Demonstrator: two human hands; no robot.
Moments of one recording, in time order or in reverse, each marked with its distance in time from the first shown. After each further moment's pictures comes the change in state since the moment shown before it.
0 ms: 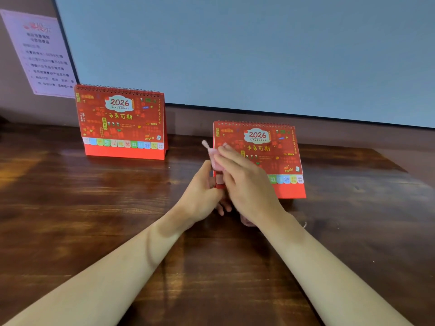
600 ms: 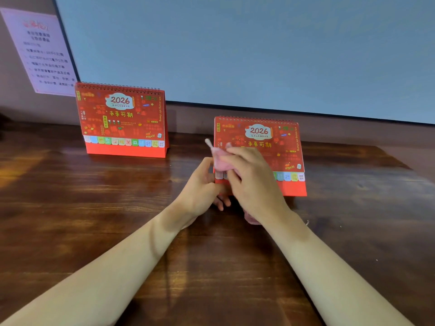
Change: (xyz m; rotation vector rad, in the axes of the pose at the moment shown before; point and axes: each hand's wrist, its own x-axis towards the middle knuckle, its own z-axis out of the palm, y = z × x) left_hand 0.003 -0.003 -0.004 -0.090 0.003 -0.066; right_hand -0.001 0.006 -0.004 0.010 0.048 0.035
